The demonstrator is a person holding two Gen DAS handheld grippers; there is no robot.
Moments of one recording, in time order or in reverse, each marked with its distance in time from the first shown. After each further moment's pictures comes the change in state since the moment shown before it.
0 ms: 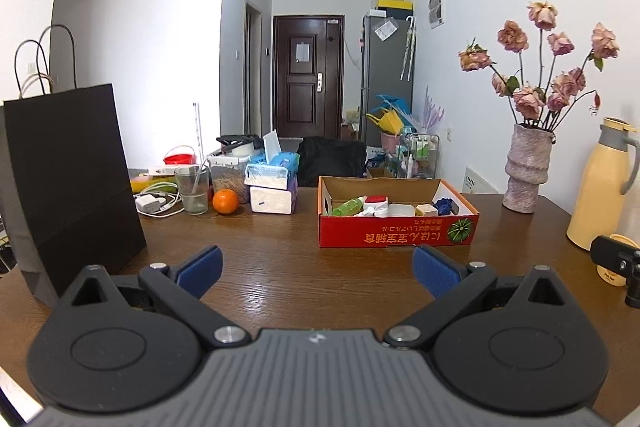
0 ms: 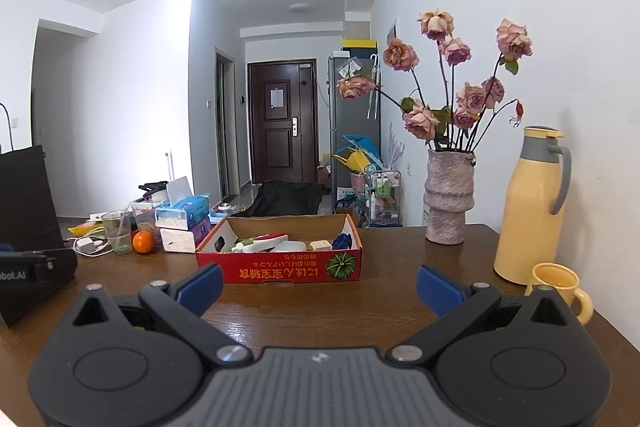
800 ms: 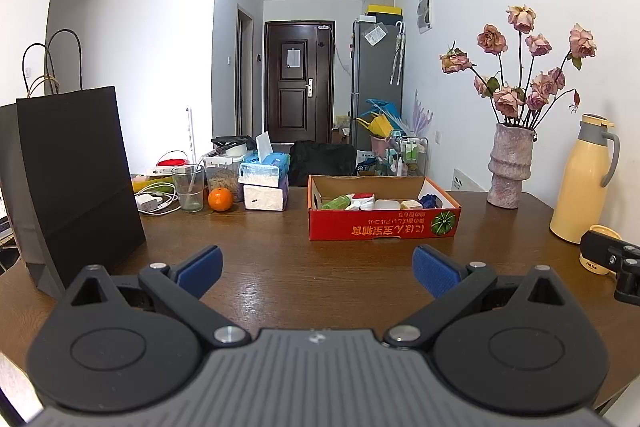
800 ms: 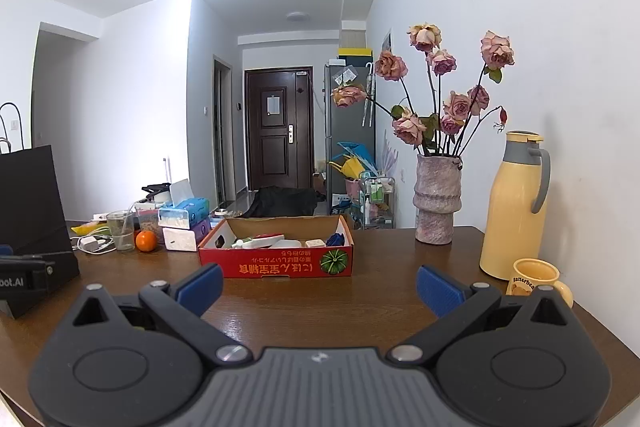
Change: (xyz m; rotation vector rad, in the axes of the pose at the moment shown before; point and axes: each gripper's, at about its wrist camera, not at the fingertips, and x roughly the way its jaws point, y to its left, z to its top) left arm -0.034 -0.003 -0.016 0.009 -0.013 -0.027; right arm -0.042 0.000 -0.013 -0.006 -0.018 -0.014
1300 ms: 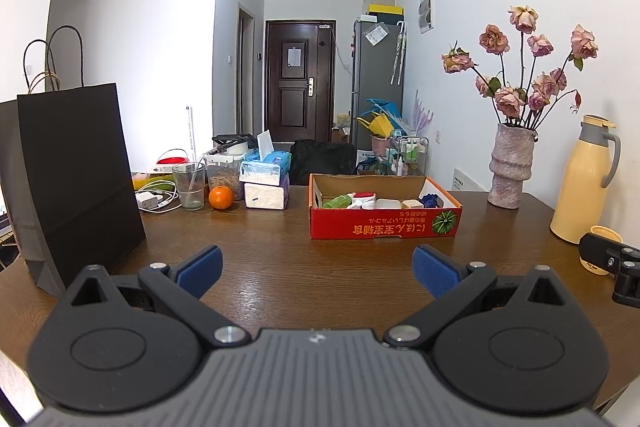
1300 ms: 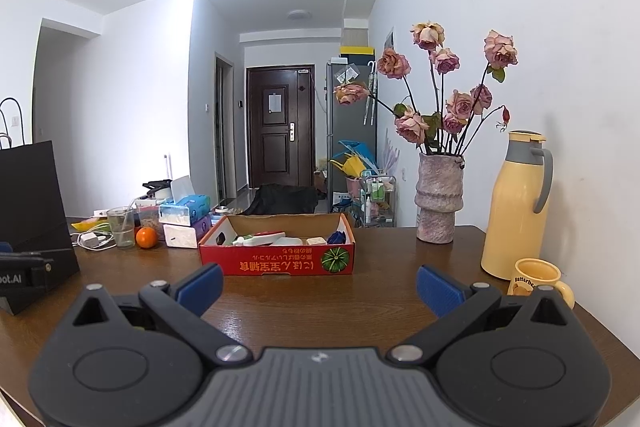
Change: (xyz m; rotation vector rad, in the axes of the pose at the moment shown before) left arm 0.002 0.002 -0.001 -0.008 0.003 0.001; right arm 0.005 0.002 0.000 -0.008 0.007 0.001
